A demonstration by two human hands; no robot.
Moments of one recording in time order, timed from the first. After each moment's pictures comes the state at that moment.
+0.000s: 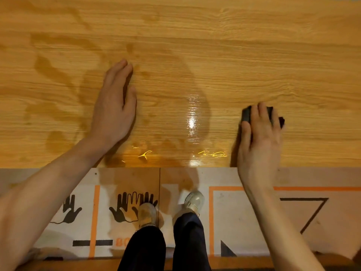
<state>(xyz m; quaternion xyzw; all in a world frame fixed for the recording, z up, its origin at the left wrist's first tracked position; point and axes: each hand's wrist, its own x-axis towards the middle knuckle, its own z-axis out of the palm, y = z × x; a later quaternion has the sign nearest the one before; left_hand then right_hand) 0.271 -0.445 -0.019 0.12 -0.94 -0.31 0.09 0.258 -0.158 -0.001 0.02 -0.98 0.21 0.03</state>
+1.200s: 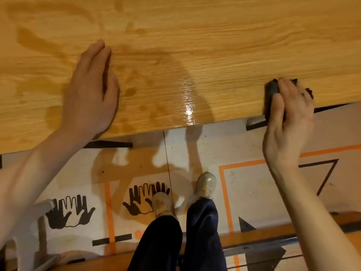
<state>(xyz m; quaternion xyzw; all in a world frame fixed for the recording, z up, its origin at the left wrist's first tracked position) 0.325 -0.480 -0.022 0.06 -0.97 -0.21 0.06 0.317 -0.132 -0.027 -0.02 -0.94 0.29 0.16</state>
